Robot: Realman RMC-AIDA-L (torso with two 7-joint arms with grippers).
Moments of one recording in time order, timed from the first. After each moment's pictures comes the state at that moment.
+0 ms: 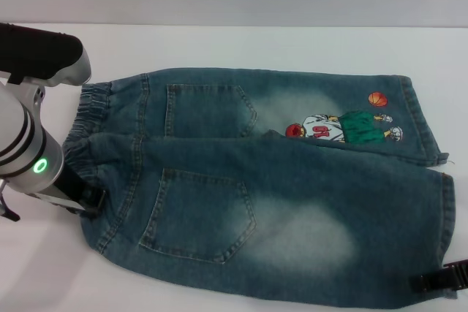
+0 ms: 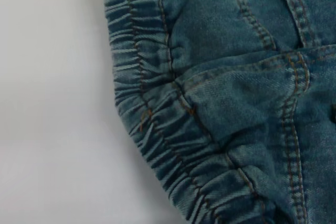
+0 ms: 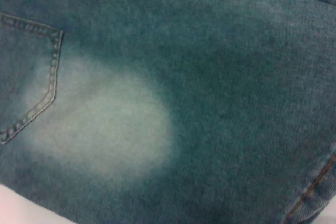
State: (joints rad) left arm -0.46 -2.06 -1.53 -1.49 2.85 -1.60 -0.08; right arm 0.05 2.07 1.78 1.65 -2.41 1.64 -0.32
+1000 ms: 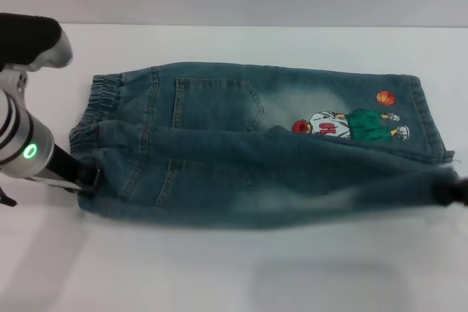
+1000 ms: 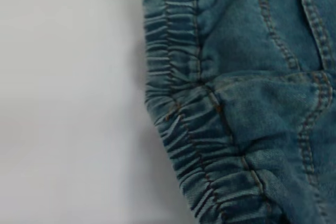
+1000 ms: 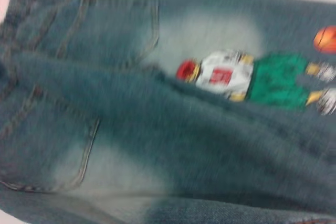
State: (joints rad) left arm -0.43 -2.06 -1.58 -1.50 2.84 -1.52 -0.08; right arm 0.10 2.07 1.87 1.82 -2.39 1.60 -0.37
